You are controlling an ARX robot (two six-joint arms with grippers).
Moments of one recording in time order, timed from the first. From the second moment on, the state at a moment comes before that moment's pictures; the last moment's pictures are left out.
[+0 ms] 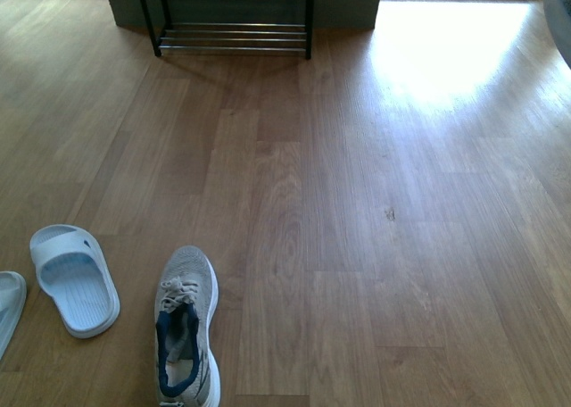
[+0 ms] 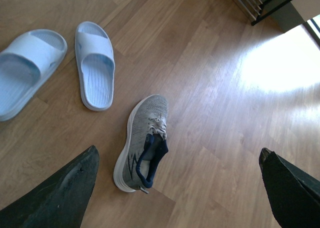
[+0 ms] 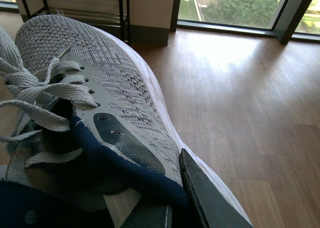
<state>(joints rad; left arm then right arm) 0.11 0.49 0.18 -0.29 0.11 -0.63 -0.43 0.43 0.27 0.01 -0.29 -0.15</state>
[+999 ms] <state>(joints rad) 0.10 1.97 0.74 0.04 0.06 -0.23 -0.43 0.43 0.27 0.01 -0.29 -0.15</state>
